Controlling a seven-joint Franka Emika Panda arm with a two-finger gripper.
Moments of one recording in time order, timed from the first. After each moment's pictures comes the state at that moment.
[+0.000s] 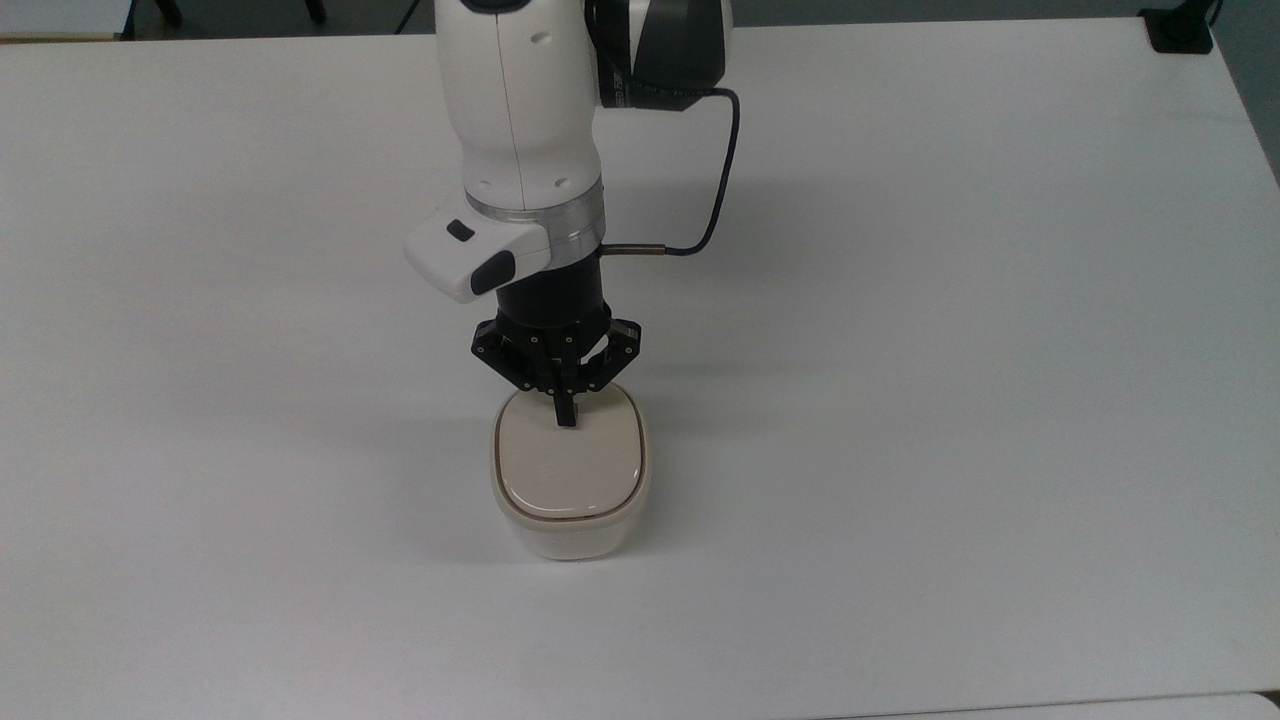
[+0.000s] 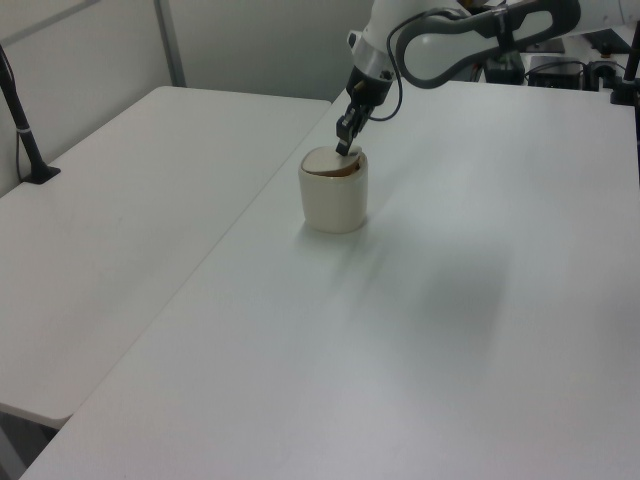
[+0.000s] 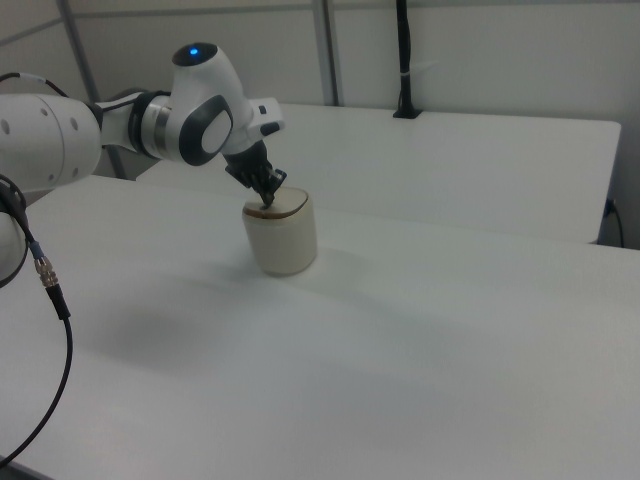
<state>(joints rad) 0.15 0.49 -0.10 -1.45 0.11 2.33 0.04</state>
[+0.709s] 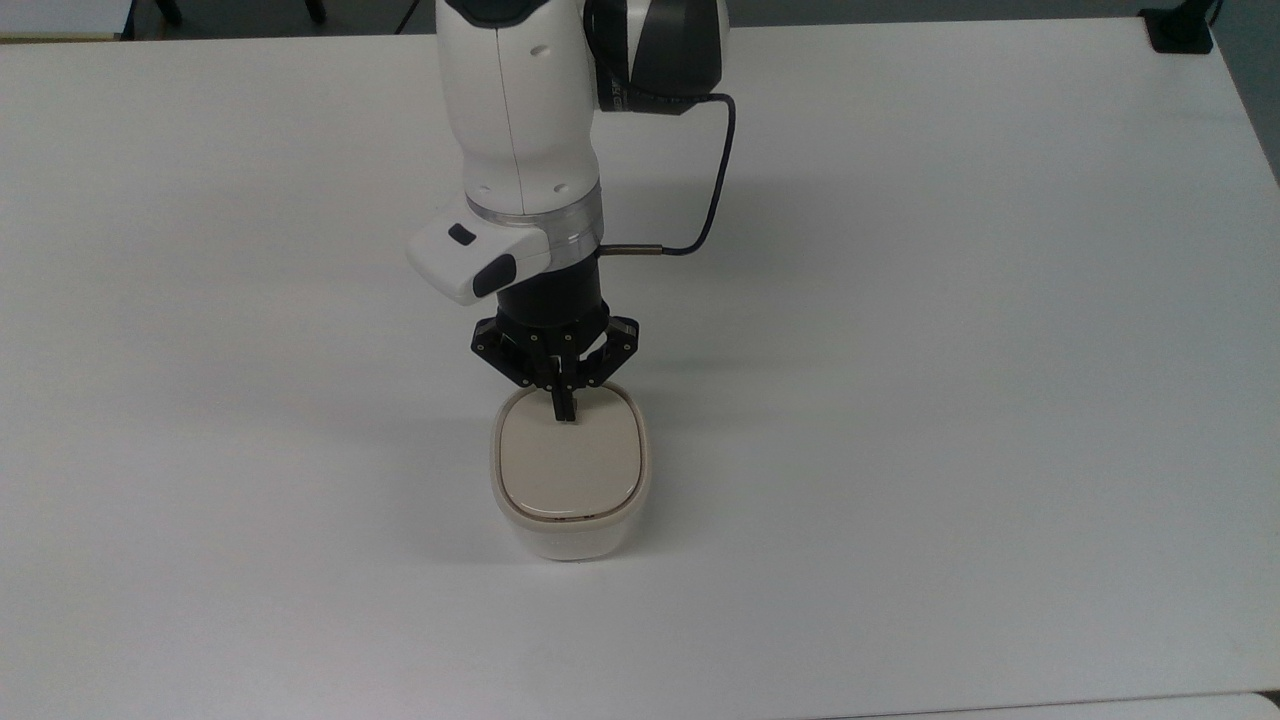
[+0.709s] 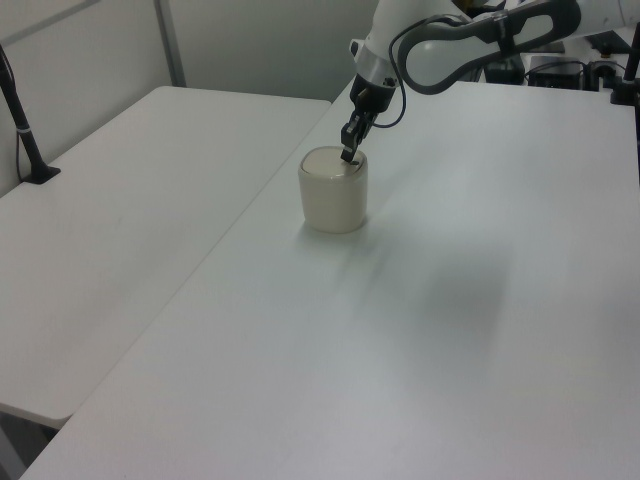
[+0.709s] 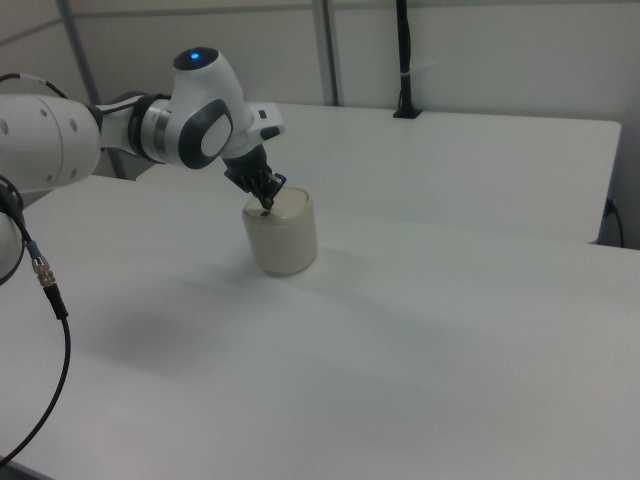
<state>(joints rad) 0.15 0.47 -0.10 -1.48 0.11 2.33 0.02</state>
